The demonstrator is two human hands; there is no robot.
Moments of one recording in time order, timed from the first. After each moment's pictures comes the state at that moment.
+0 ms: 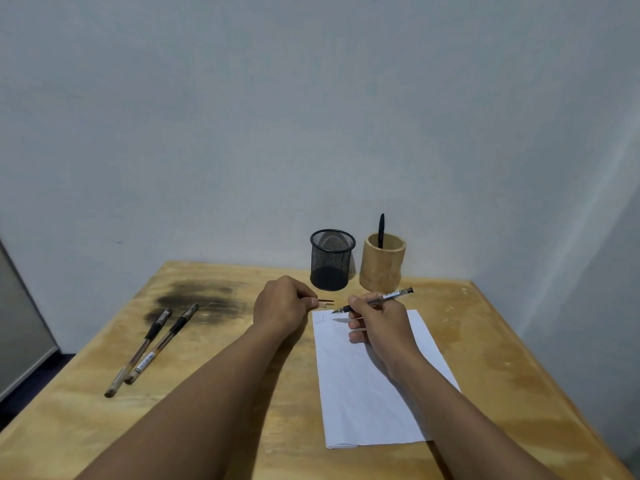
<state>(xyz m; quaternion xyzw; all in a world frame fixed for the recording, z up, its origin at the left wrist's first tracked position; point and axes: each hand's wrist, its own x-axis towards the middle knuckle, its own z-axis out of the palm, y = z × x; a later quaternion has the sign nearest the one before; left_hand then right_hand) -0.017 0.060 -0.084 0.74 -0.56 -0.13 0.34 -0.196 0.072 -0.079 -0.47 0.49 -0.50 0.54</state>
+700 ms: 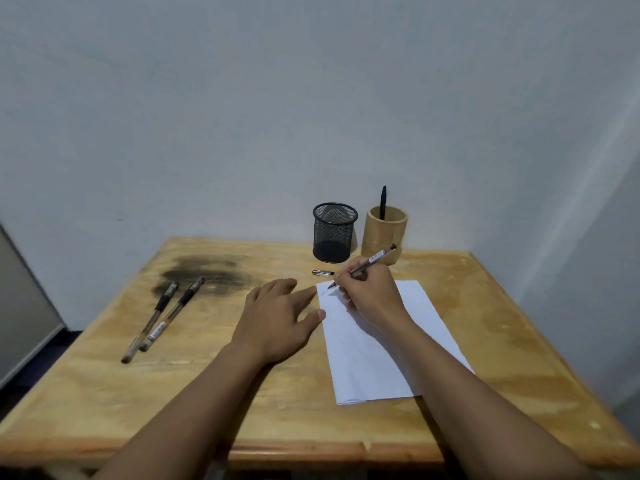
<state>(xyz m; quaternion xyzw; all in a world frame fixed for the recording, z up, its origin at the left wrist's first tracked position) -0.008 0.141 -0.105 0.69 -0.70 -0.03 0.19 -0.174 0.076 -0.084 -0.59 0.50 -0.46 0.44</state>
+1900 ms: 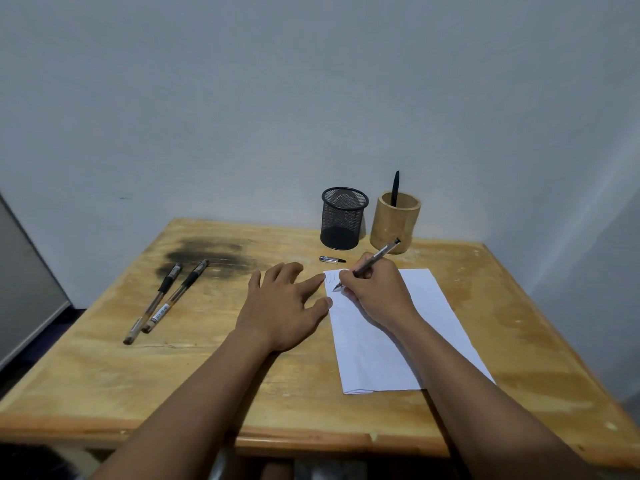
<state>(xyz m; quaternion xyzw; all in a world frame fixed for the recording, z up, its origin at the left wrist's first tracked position) -0.006 0.137 -0.111 0.70 -0.70 -0.03 0.14 -0.178 0.071 -0.098 -0.66 0.53 -0.39 0.37</state>
